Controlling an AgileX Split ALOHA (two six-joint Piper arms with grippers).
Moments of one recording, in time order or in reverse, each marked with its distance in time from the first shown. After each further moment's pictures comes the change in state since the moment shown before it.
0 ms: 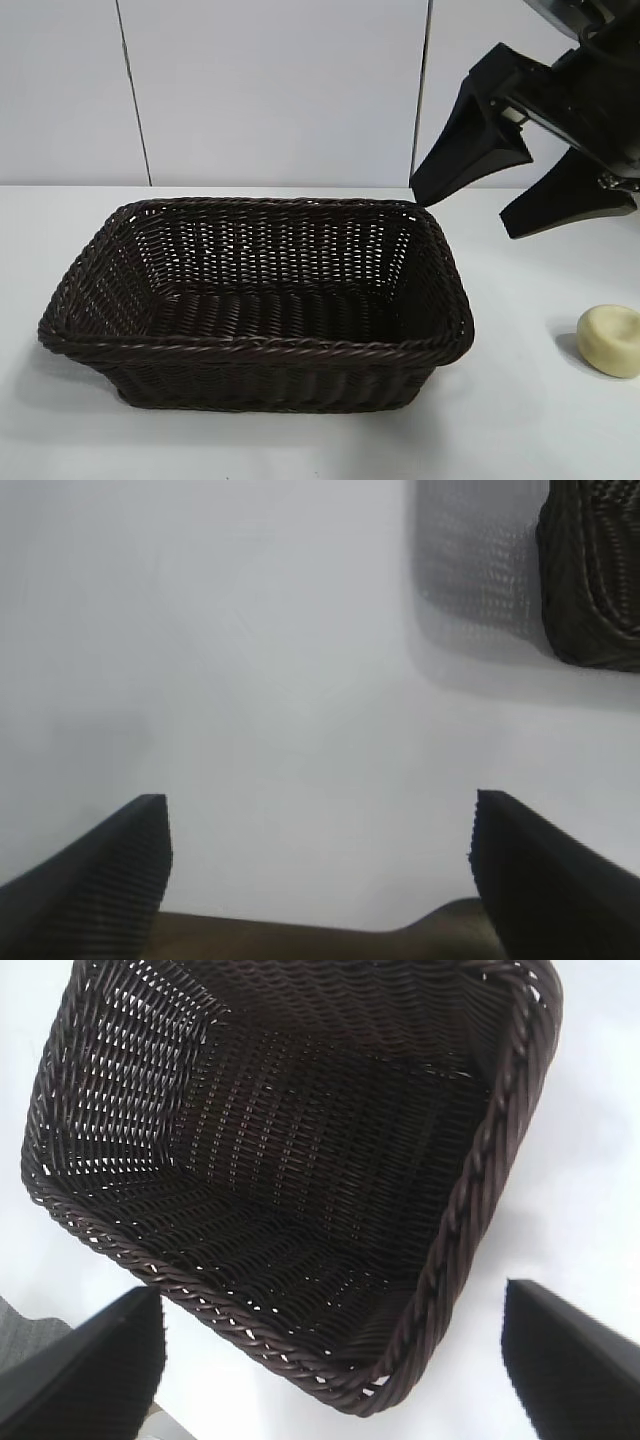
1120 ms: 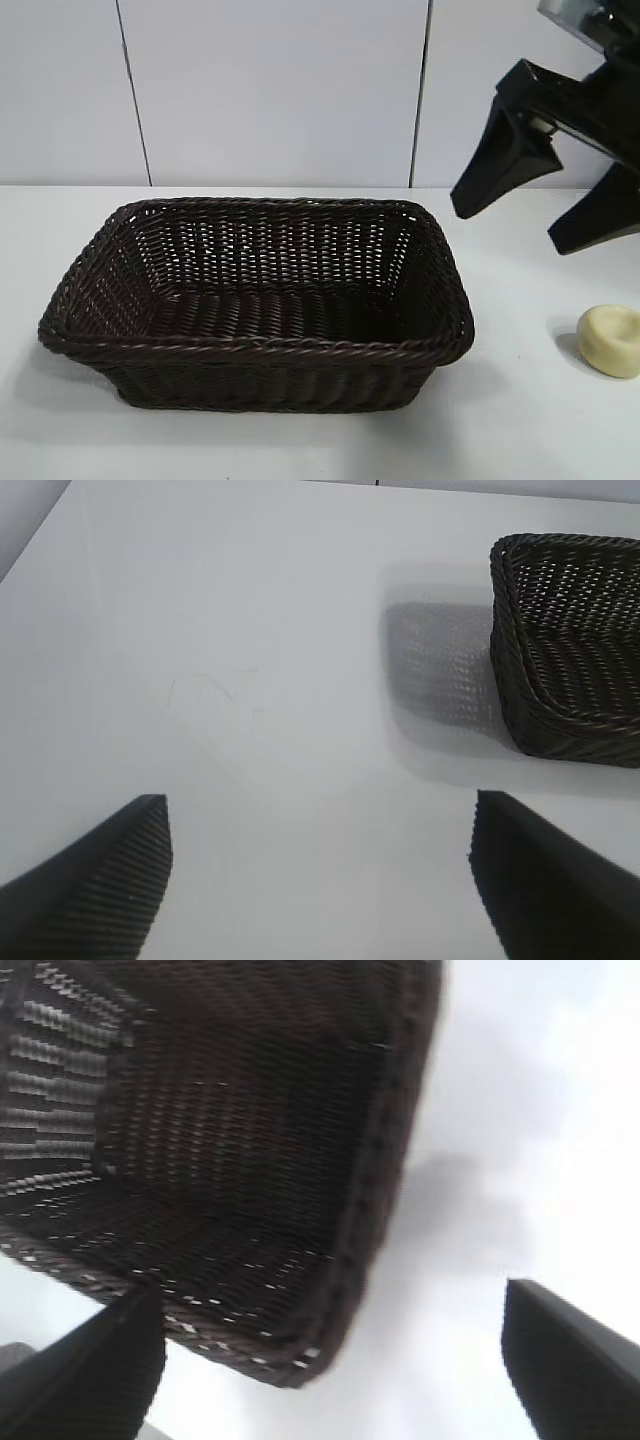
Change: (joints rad) left arm -0.022 -0.236 0.000 0.008 0.016 -0.001; right arm -0.101 0.000 -0.023 -0.180 0.064 0.212
